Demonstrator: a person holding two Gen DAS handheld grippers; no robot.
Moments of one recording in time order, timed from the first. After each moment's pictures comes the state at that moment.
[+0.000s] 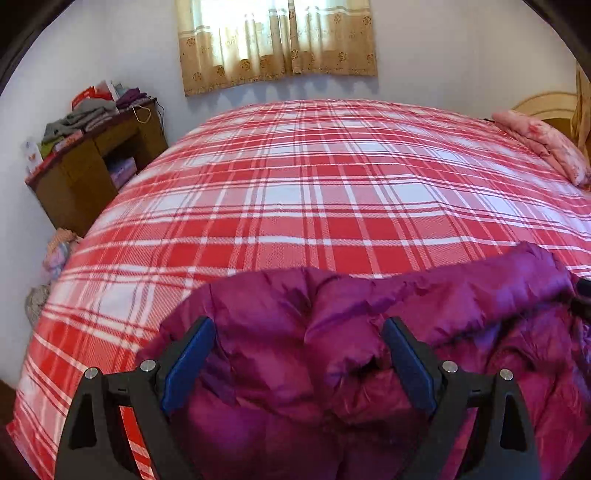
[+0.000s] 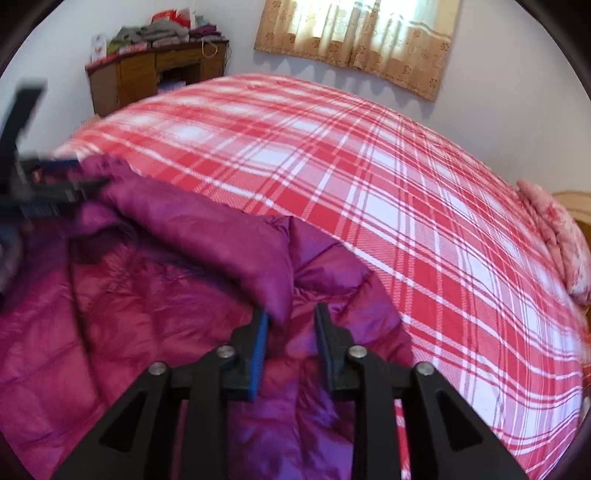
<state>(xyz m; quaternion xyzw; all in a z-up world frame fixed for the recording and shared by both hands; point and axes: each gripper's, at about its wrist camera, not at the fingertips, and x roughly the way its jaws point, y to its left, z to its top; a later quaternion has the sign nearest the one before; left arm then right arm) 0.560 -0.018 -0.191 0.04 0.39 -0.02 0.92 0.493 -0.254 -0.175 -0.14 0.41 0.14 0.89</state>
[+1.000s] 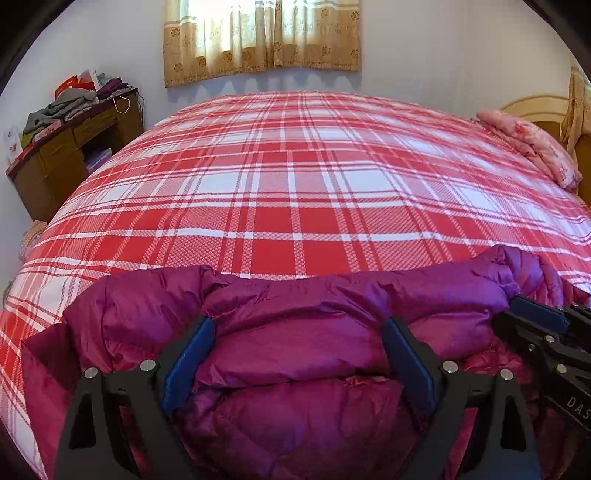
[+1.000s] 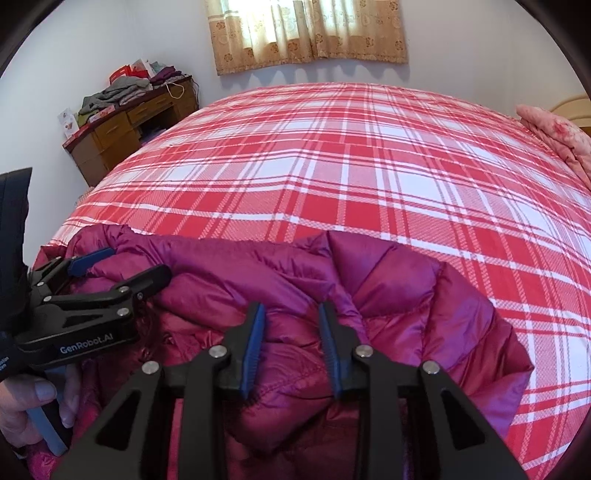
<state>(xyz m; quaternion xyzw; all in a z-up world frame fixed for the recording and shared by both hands) 0.579 -0.071 -0.220 0.03 0.40 -0.04 0.91 0.529 -0.233 -0.210 0.03 0.41 0.13 0.90</state>
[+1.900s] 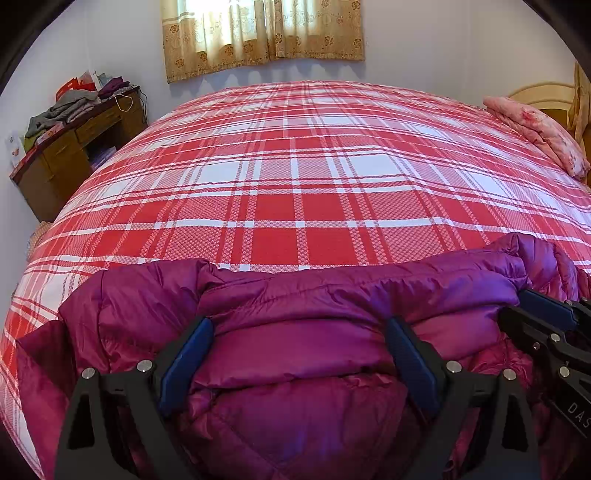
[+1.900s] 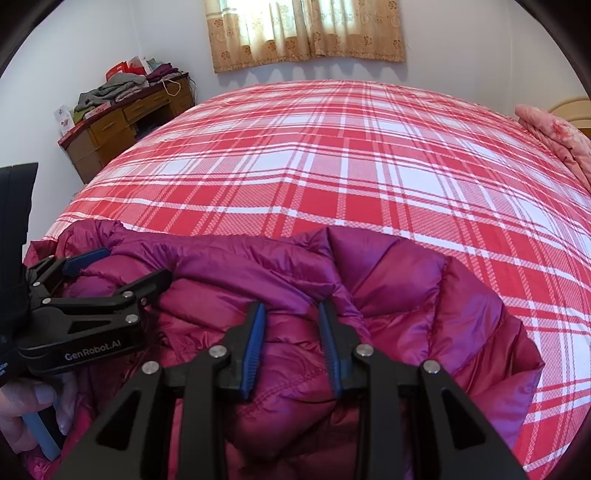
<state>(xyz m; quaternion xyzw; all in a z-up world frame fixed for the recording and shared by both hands) 0.586 -0.077 -0.230 0.04 0.42 -0.03 0.91 0.532 -0.228 -0.217 0.02 0.41 0.13 0.90</state>
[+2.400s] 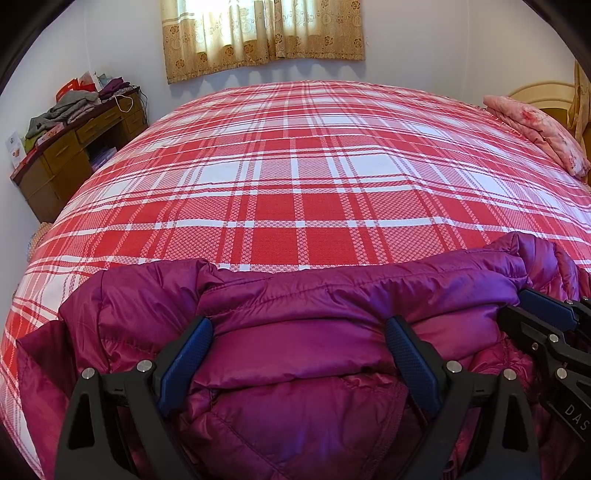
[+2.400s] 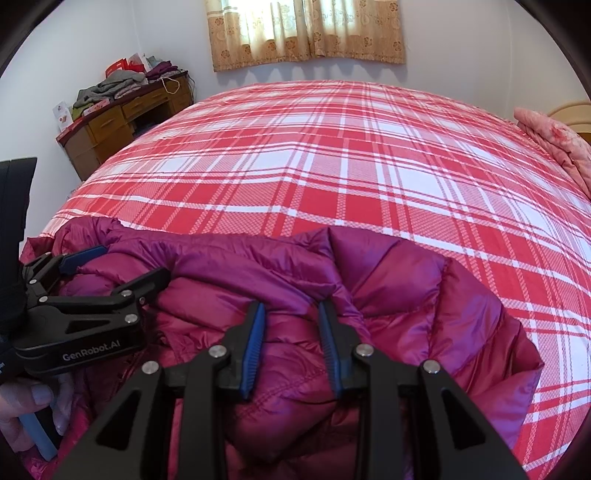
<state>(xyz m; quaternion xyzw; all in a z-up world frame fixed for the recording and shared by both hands) 0.586 -0.077 -0.230 0.04 0.42 -0.03 0.91 0.533 -0.226 -0.218 0.01 0.41 0.12 0.90</state>
